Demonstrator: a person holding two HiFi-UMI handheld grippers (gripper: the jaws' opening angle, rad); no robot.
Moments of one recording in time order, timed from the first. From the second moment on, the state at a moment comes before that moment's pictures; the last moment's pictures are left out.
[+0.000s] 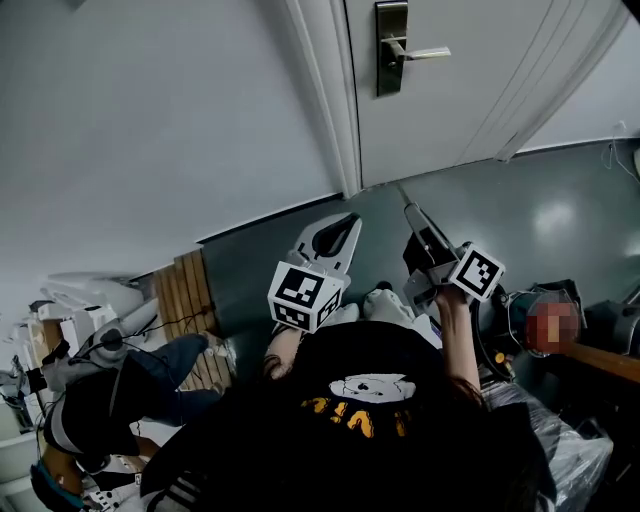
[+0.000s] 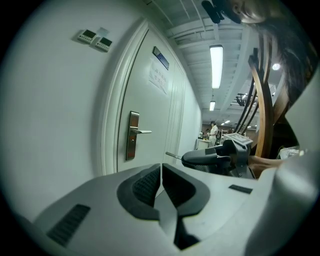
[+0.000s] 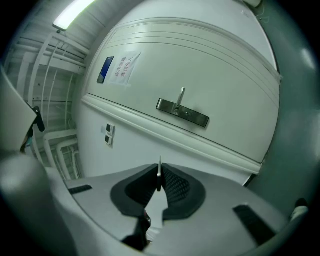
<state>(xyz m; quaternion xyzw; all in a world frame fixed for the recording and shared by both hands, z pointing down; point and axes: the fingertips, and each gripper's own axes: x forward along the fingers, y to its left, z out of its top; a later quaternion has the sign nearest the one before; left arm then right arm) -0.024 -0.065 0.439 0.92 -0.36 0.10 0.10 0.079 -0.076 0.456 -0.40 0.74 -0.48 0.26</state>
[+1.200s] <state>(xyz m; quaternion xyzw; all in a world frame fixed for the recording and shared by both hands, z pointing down) -0.090 -0.027 0.454 0.93 -0.36 0.08 0.11 0.011 -0.038 0.462 -0.41 0.76 -0.45 0.22</state>
